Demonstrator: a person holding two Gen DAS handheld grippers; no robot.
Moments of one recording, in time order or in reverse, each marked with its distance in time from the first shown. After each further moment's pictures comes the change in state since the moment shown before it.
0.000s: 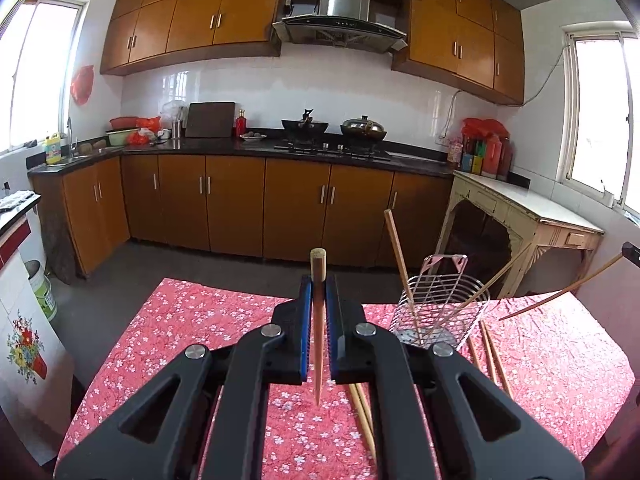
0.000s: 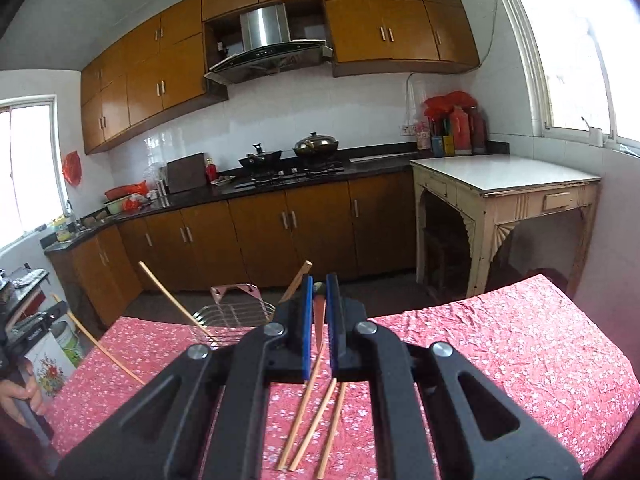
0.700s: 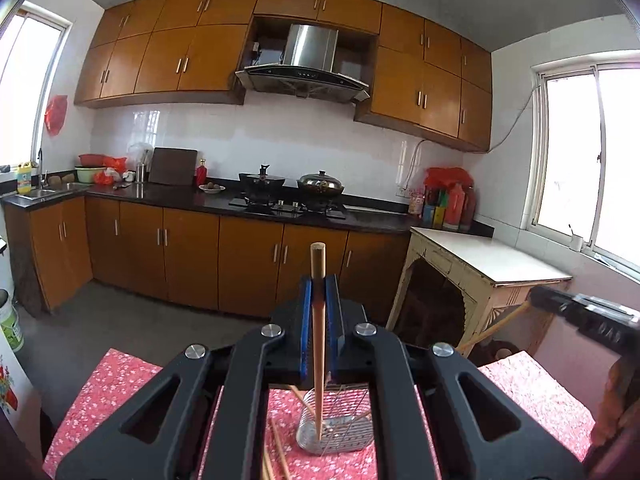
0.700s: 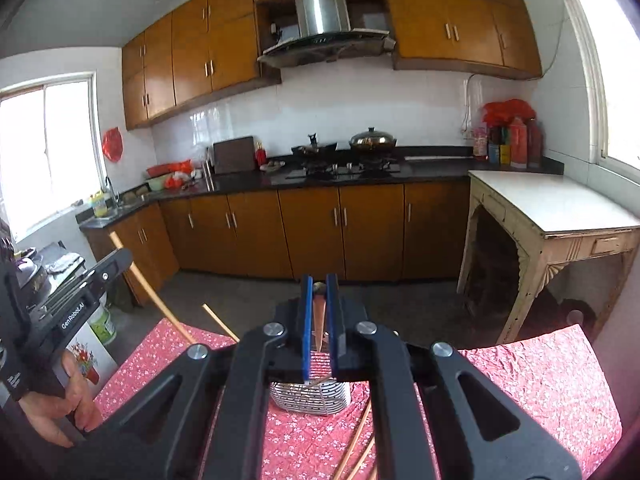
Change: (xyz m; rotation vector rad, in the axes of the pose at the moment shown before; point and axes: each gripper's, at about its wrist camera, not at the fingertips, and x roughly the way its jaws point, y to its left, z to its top) left arm 0.006 -0.098 0.103 -0.014 -0.155 -0.111; right arm 0.039 0.085 0.102 -0.107 0.099 0.140
